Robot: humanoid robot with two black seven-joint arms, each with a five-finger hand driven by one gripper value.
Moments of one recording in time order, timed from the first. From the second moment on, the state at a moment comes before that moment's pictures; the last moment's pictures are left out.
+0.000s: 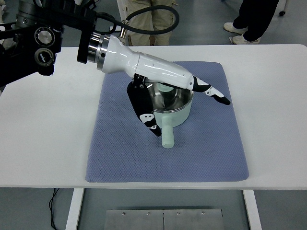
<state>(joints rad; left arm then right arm) -1.52 0.55 -0.20 -1.49 1.16 -0.61 -0.43 -0.03 0.00 0.48 0.14 -0.42 -0.03 0.03</state>
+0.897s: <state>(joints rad) -1.58 0.45 0.05 -1.47 1.36 -0.61 -0.43 -0.03 0.00 0.48 0.14 -0.42 -0.03 0.03</state>
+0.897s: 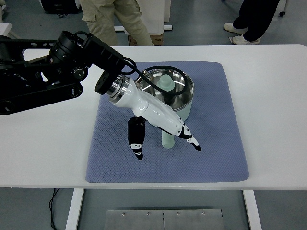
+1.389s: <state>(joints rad) -1.59 0.38 0.10 -1.39 1.39 -0.61 -0.42 -0.03 0.00 0.48 0.14 -0.42 -0.03 0.03</state>
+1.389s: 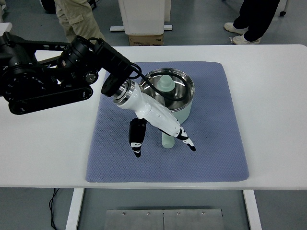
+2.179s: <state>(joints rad) -1.60 0.28 0.15 -1.37 1.54 -0.61 -0.40 -0.03 0.00 0.48 0.14 -0.42 -0.03 0.03</state>
